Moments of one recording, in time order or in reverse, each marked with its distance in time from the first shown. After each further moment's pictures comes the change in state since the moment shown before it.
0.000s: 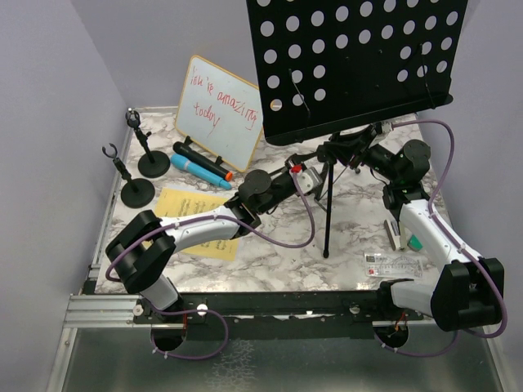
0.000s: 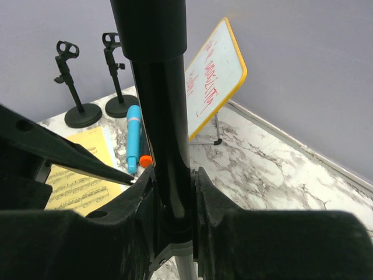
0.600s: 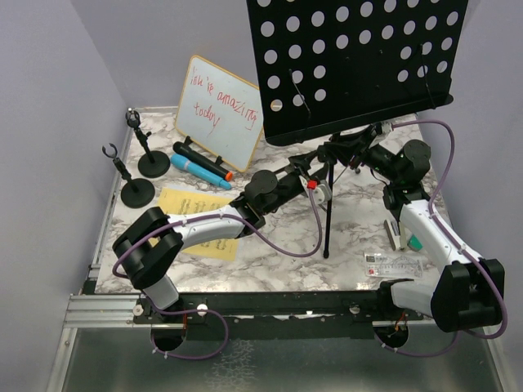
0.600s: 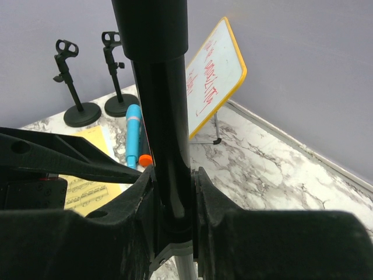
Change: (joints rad) left arm -0.026 0.046 0.020 -0.006 -0.007 0.397; right arm 0.000 -0.005 0.000 -0.009 0.000 -0.007
